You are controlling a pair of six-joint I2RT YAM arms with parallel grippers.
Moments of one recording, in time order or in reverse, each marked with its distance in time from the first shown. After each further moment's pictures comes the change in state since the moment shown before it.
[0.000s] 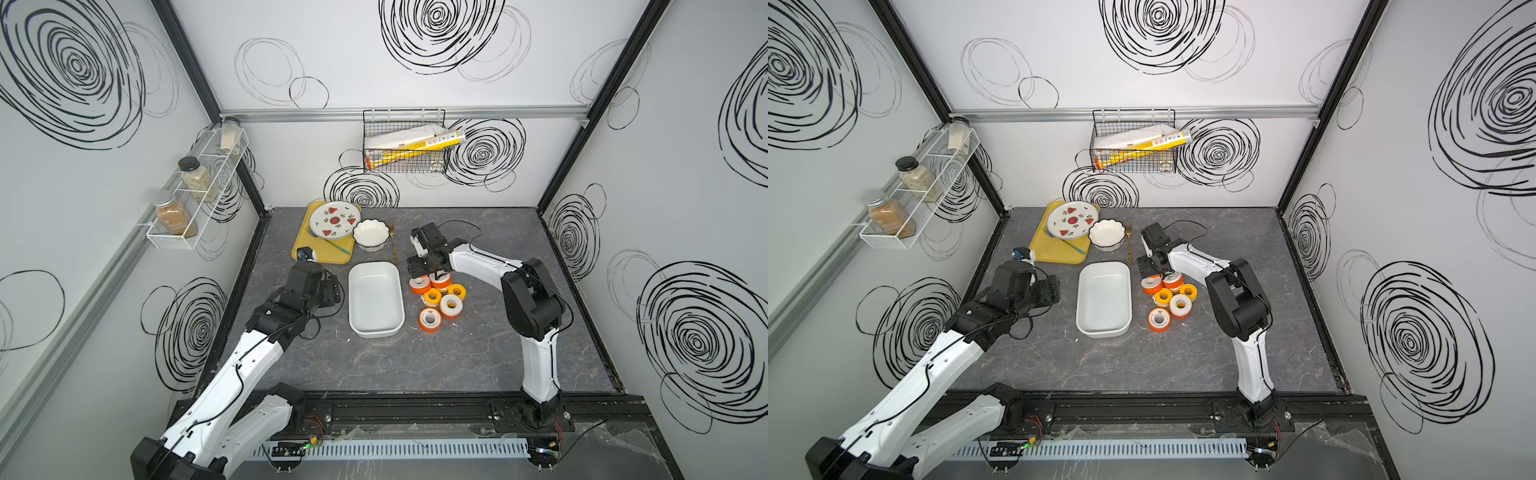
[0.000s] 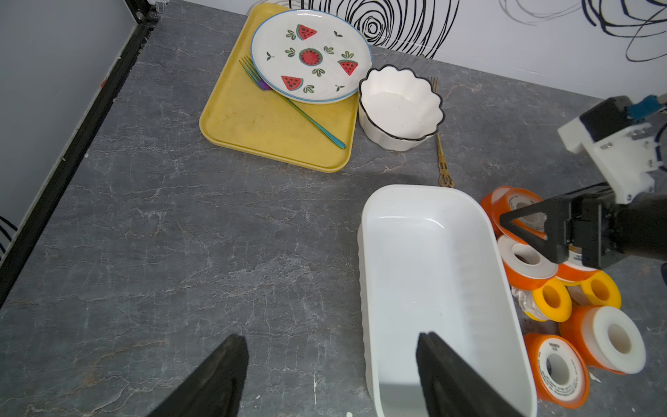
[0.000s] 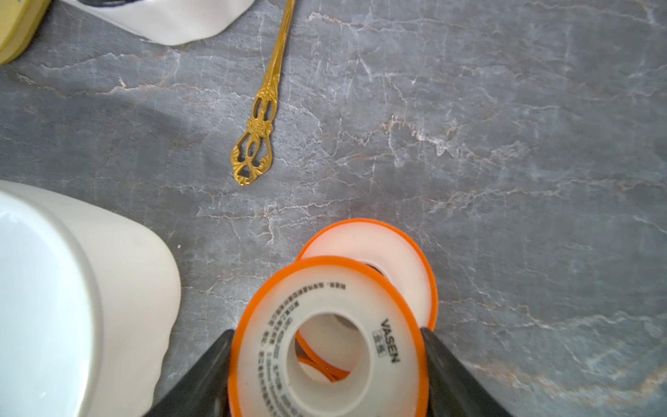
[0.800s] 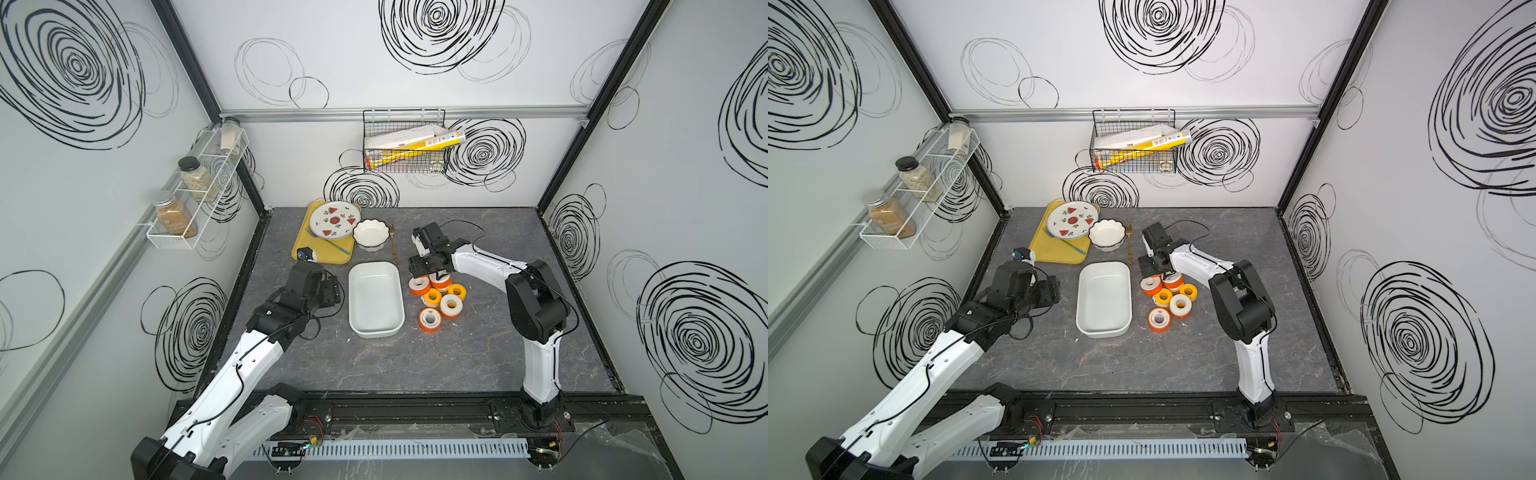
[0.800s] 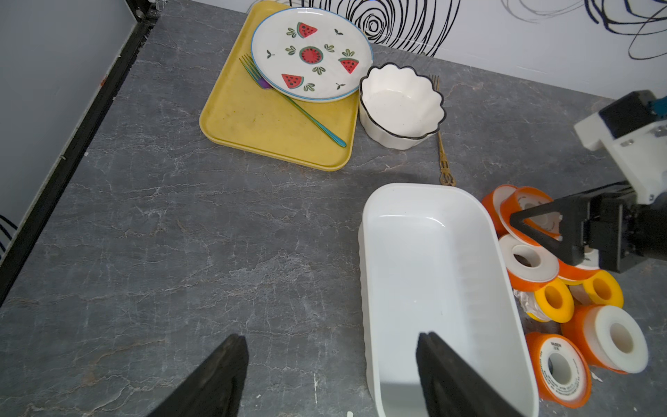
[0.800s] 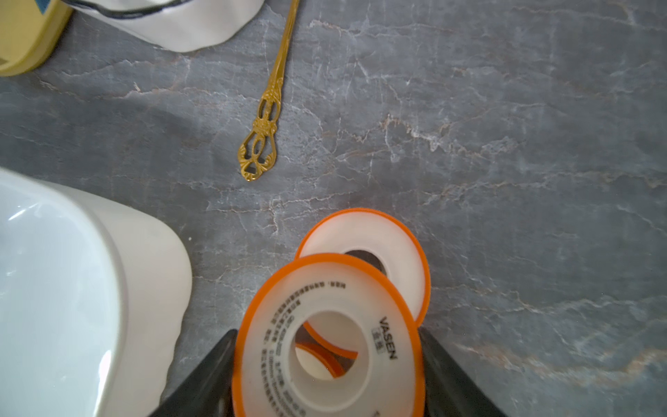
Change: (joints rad) left arm 0.000 0.000 -0.003 0.000 0.000 0.000; right arm 0.000 -0.049 -0.027 0.002 -0.006 0.013
